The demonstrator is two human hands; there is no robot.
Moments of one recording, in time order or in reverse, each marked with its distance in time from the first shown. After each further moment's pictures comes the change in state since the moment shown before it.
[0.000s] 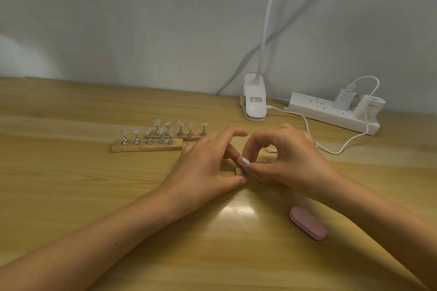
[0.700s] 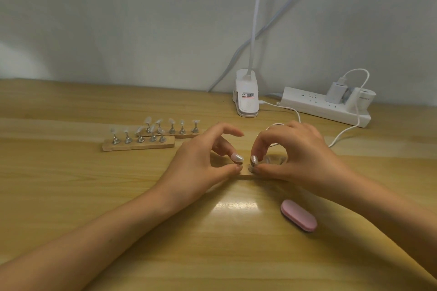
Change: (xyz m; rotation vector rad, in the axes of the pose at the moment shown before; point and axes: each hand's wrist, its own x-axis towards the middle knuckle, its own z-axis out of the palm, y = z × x) left_hand 0.000 0.002 0.006 -0.217 0.058 -0.048; right_hand -0.016 0.017 -0.015 -0.124 -0.029 -0.033
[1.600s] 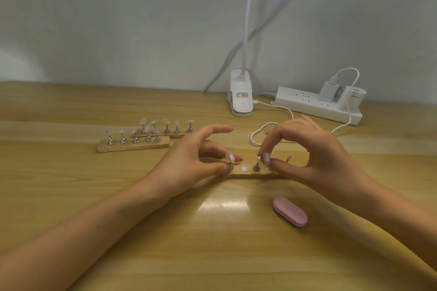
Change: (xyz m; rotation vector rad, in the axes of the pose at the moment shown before) left_hand 0.003 -0.002 -0.006 -0.309 -0.155 -0.129; right_hand -0.028 0.004 -0.014 0.207 0.172 -0.172
